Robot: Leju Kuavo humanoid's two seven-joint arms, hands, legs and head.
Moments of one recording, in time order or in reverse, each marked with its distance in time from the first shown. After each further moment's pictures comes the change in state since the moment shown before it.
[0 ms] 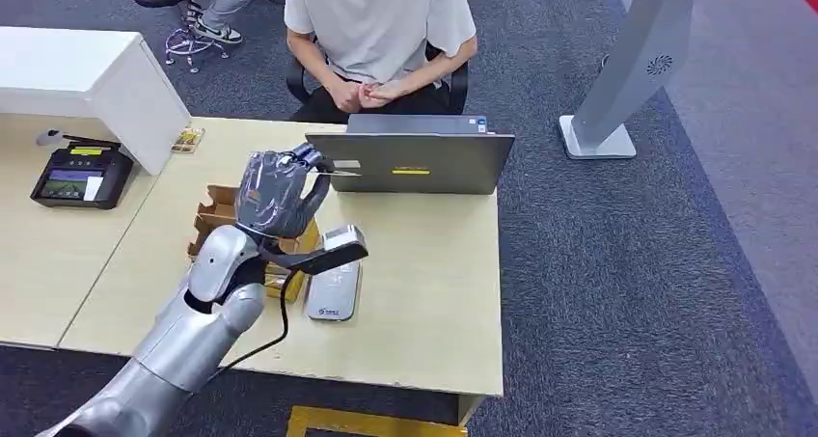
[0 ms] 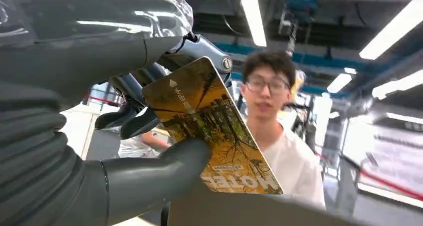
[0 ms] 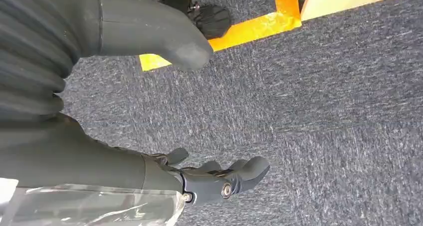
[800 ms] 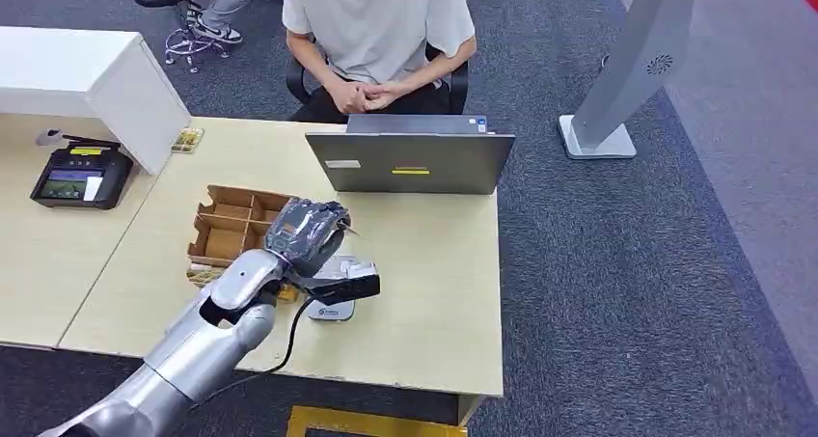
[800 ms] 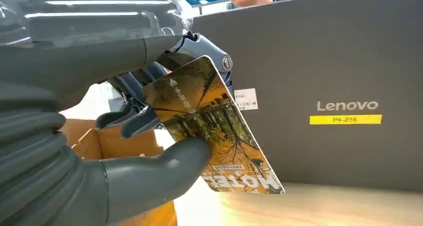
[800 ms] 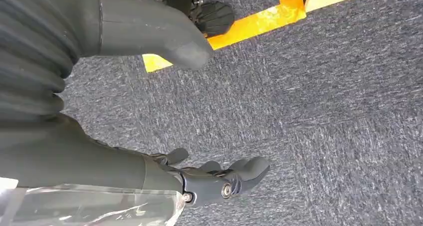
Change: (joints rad) left arm 0.000 0.017 -0.099 0.157 -0.007 -0.230 0.040; right arm 0.023 -0.006 -0.023 0.000 -0.033 0.001 -0.018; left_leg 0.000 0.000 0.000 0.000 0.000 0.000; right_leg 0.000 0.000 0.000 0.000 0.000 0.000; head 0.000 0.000
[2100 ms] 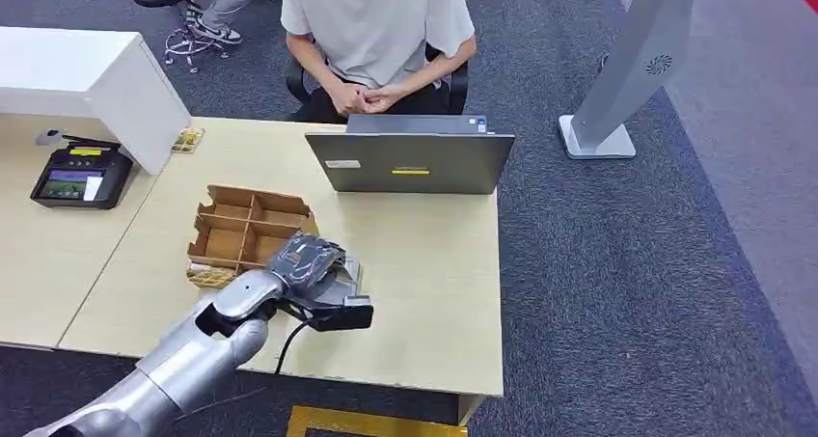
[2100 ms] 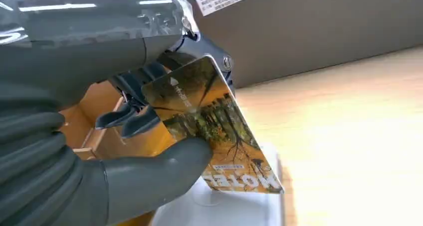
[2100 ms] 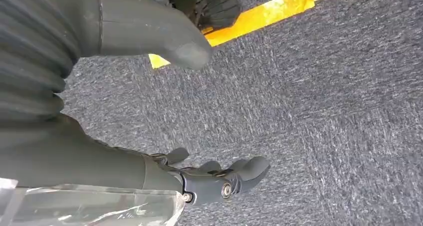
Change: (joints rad) left arm -0.002 0.081 -0.118 0.047 0.077 -0.195 0.037; right arm 0.016 -0.002 -0.013 0.000 -0.004 -0.019 0.007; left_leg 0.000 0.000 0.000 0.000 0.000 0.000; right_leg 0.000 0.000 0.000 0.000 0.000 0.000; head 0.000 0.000
